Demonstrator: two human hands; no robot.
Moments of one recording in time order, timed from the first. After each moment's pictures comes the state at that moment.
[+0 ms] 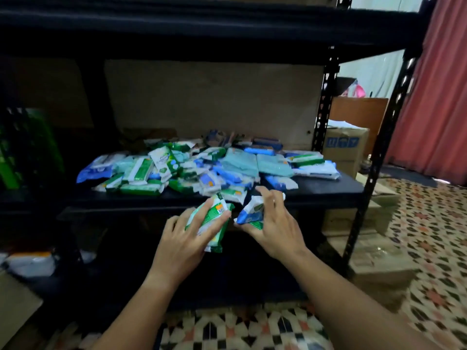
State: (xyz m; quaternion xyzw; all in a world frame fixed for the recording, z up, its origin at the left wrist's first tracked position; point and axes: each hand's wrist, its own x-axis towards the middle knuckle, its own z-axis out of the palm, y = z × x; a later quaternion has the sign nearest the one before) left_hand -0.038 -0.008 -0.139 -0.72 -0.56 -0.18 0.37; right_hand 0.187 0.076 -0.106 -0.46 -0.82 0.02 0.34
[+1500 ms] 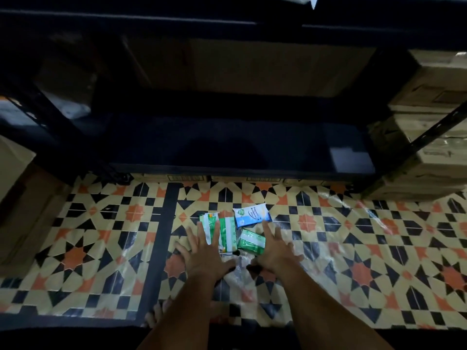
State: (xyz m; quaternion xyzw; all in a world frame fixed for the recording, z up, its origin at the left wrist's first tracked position) left_hand 0.012 -0.087 -0.495 -0.49 -0.82 0.13 -0.26; right_hand 0.180 -0.003 -0.477 -0.64 -0.66 0.35 -0.17
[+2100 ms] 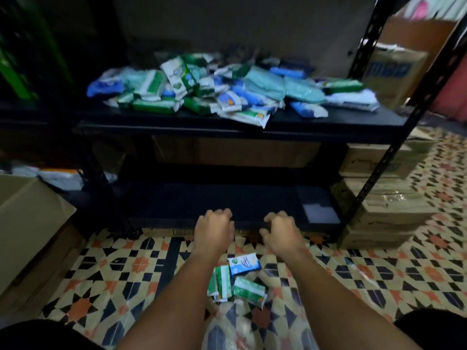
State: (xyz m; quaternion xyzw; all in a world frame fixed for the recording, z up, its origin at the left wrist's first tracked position) left_hand 0.016 -0.033 -0.286 -0.62 -0.77 -0.15 0.03; right_hand 0.191 0.025 -0.281 -0.59 -0.79 0.14 0.10
